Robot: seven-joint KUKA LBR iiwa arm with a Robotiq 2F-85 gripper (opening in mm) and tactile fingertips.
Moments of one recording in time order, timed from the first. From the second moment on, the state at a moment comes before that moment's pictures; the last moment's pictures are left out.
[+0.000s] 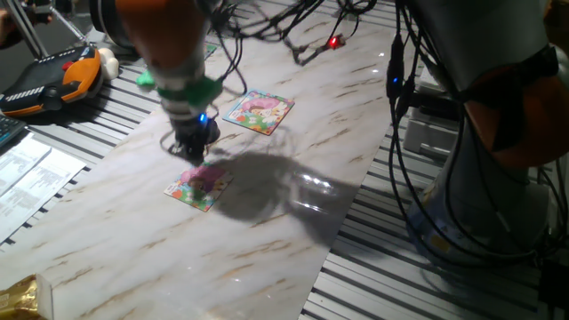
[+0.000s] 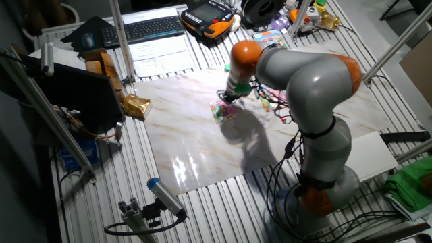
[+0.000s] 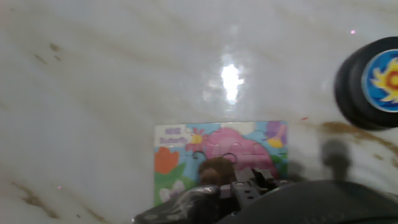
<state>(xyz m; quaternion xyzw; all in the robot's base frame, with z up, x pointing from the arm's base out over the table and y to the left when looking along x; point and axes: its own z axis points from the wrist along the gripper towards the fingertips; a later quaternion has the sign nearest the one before) 0.568 0.095 0.079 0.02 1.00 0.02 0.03</state>
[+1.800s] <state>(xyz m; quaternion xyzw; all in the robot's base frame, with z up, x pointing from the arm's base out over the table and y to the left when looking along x) 0.545 0.010 0.169 0.01 1.00 -0.02 0.04</state>
